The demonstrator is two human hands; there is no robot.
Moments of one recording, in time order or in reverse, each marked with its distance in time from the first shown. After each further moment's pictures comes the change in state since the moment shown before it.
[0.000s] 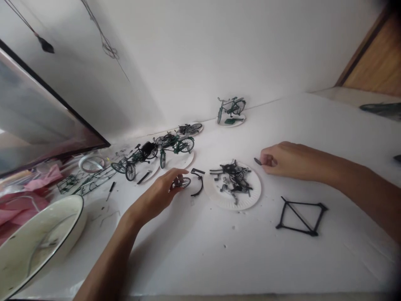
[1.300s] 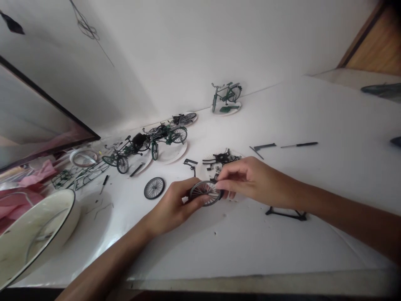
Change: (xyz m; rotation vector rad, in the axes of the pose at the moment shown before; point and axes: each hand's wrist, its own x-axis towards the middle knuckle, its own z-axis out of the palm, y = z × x) left_hand -0.008 0.054 0.048 -0.503 -0.076 0.078; right_hand -0.037 -0.129 0.012 0.730 -0.519 0.064
